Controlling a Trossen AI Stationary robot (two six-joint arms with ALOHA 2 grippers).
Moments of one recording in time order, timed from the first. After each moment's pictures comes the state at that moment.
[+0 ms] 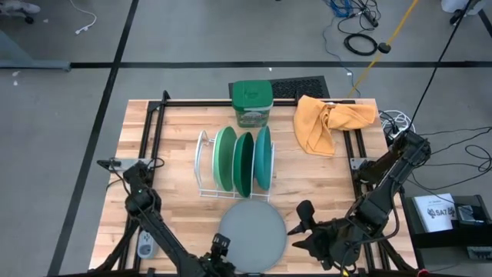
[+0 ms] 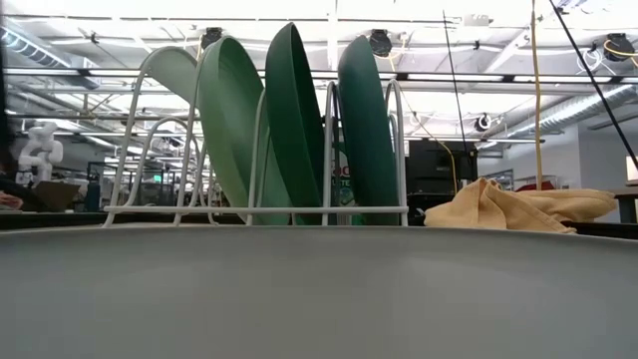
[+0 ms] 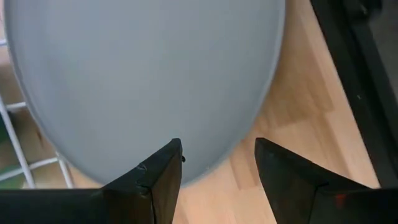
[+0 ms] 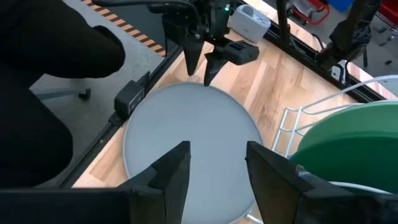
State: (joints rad) left arm -0.85 2.32 1.98 -1.20 -0.42 -0.41; right arm 0.84 1.54 1.42 -0.64 0.51 0.06
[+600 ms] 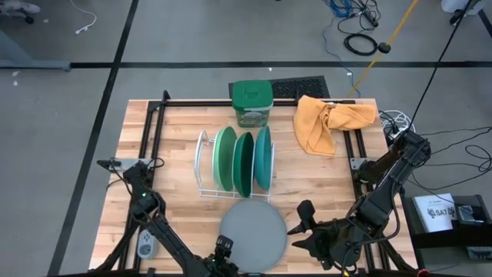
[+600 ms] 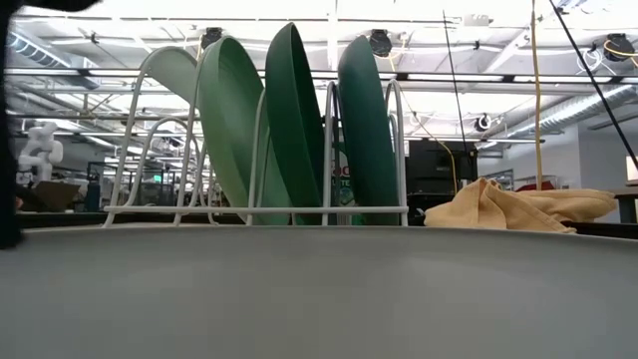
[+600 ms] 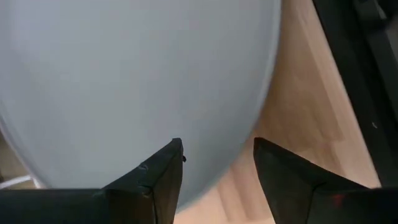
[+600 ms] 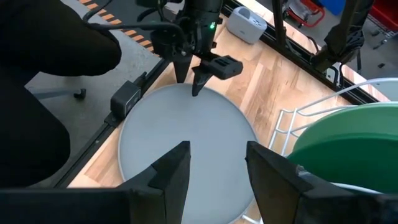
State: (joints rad) left arm -0.84 2.38 1.98 -1.13 -0.42 -0.40; right arm 0.84 1.54 1.42 -0.64 0.53 0.04
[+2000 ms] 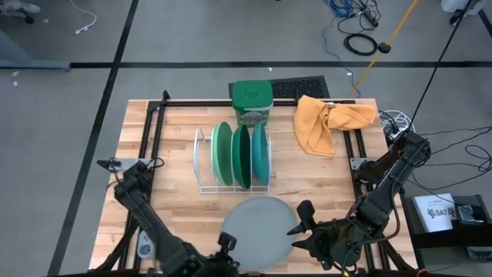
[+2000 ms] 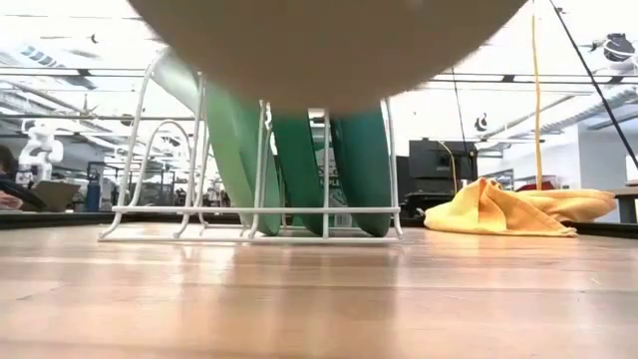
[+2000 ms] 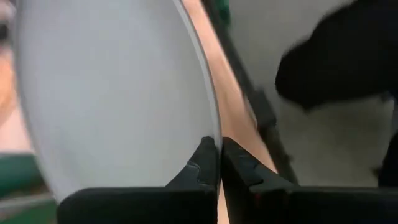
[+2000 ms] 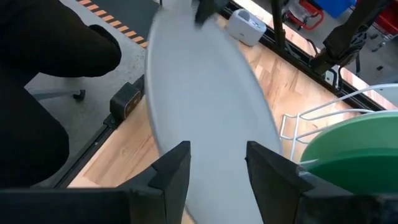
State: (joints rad) left arm -0.83 2.12 2.14 -1.06 -0.47 -0.26; right arm 0.84 1.54 1.42 -0.63 0.53 0.03
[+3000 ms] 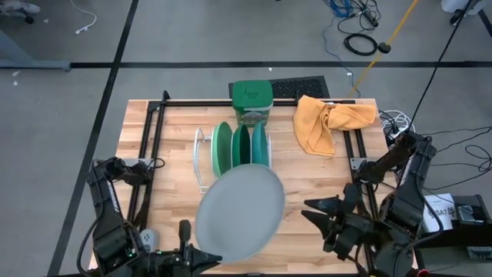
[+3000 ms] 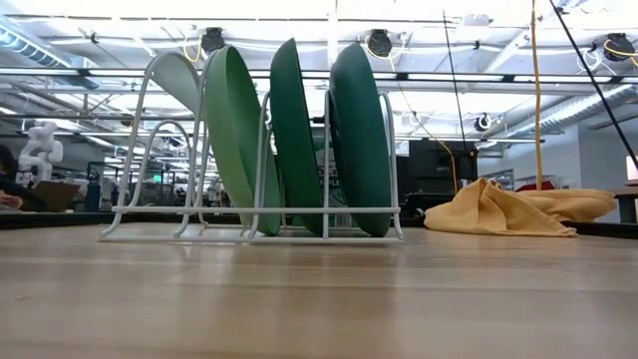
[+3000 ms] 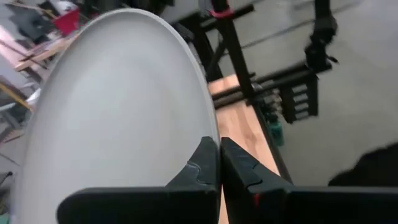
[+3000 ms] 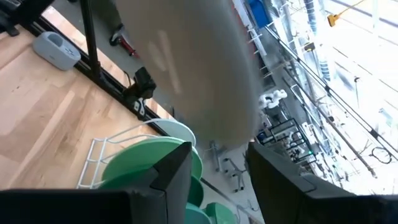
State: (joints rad) left arm -0.98 1.86 2.14 -0.84 -0.97 -0.10; right arm 0.98 1.53 1.65 -0.60 1.34 -0.44
